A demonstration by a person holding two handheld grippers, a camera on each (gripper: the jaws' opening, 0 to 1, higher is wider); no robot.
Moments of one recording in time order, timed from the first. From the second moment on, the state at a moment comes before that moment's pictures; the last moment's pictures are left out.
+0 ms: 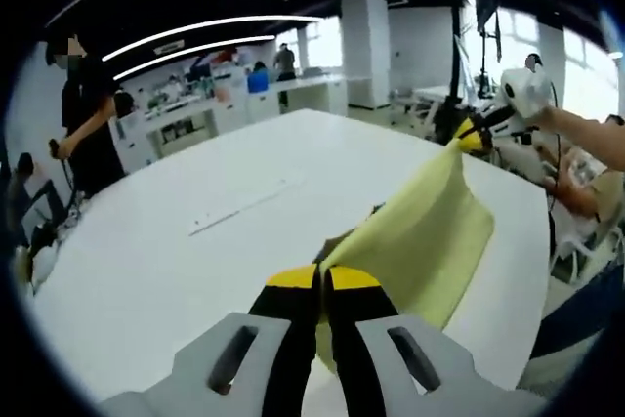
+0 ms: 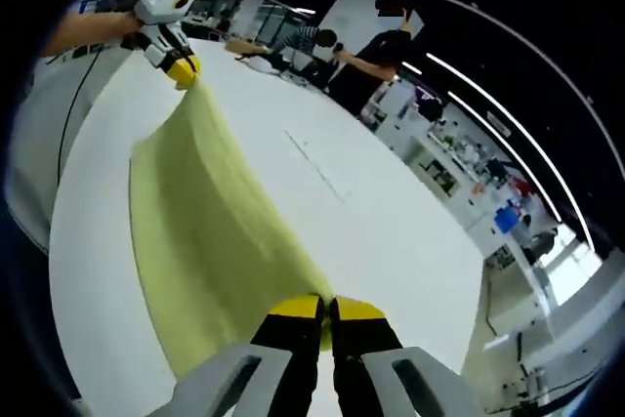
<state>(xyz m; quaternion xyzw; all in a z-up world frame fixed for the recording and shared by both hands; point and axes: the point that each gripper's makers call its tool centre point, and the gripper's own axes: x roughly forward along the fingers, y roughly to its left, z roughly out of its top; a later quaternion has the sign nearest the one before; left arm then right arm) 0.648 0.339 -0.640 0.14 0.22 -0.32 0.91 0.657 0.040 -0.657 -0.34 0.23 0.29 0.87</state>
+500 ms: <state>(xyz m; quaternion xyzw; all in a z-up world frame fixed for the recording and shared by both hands) 0.677 0.340 -0.705 0.15 0.26 -0.31 0.90 0.686 0.041 -0.721 -0.31 0.29 0.27 0.86</state>
